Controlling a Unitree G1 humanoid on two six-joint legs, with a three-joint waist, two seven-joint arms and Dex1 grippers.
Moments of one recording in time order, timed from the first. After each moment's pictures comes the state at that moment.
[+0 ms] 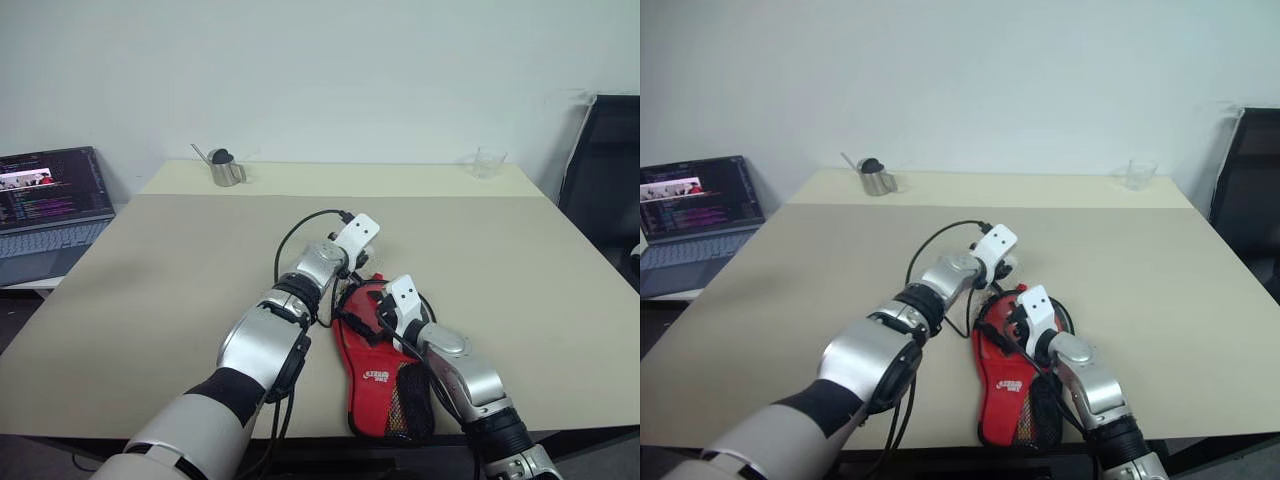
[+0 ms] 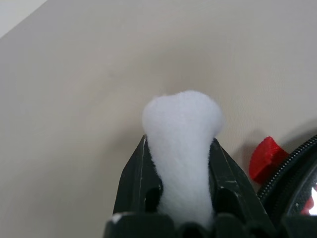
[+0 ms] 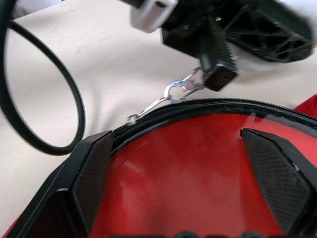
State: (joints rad) left arm -1.31 0.01 -0.16 1.35 0.21 0.19 -0.40; right arm -0.38 -0.14 0.19 0.08 0.17 0.40 0.52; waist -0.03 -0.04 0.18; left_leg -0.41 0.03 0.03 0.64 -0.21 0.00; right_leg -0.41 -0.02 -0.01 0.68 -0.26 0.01
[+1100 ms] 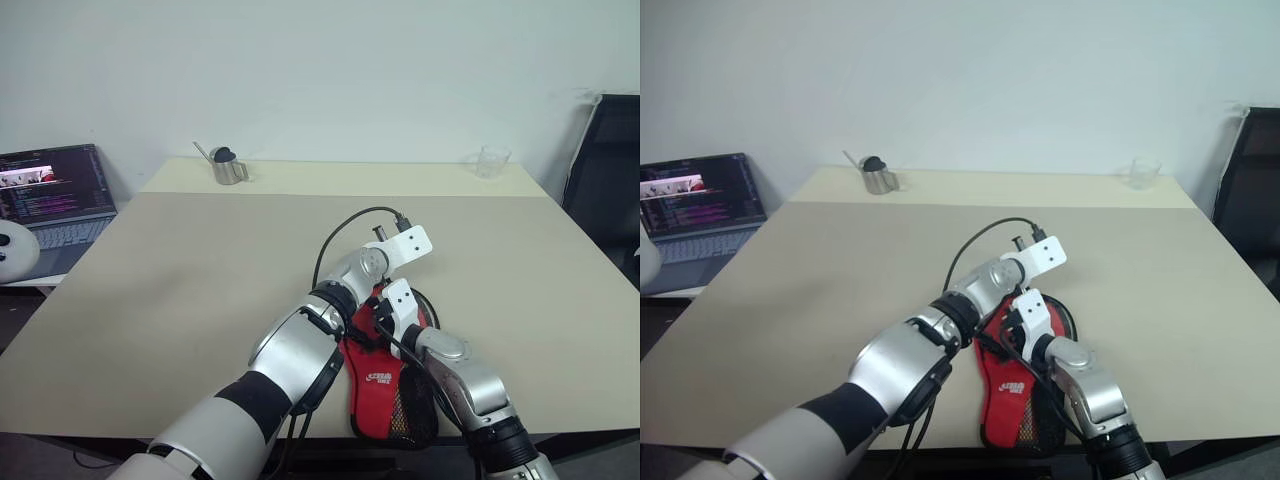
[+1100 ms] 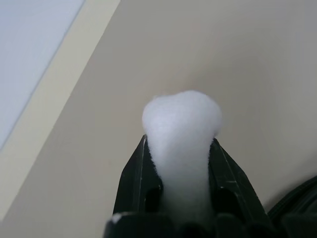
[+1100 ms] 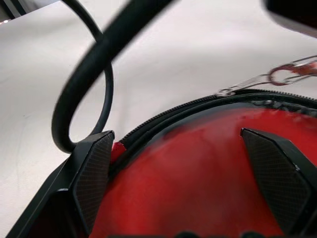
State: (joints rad) left arm -1.35 -0.14 -0.29 1.40 0.45 0.01 -0.23; right arm -0.34 -0.12 0.22 -0.03 0.17 0.52 0.51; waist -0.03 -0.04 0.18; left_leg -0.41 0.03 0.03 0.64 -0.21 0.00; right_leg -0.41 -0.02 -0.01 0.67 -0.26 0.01
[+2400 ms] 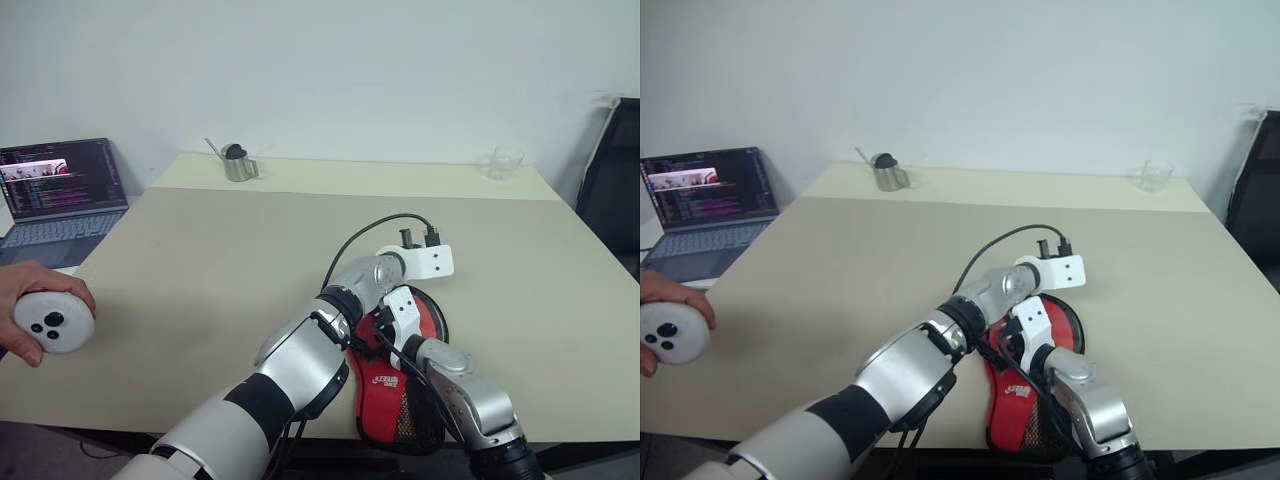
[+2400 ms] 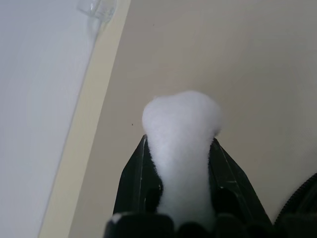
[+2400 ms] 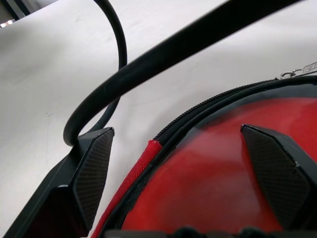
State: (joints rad) left arm -1.34 -0.17 -0.46 1.40 0.56 -0.17 -0.19; right arm -0.24 -0.10 0.22 -0.18 0.18 0.62 0.46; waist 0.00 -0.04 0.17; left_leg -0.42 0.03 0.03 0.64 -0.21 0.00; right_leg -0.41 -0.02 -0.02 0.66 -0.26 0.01
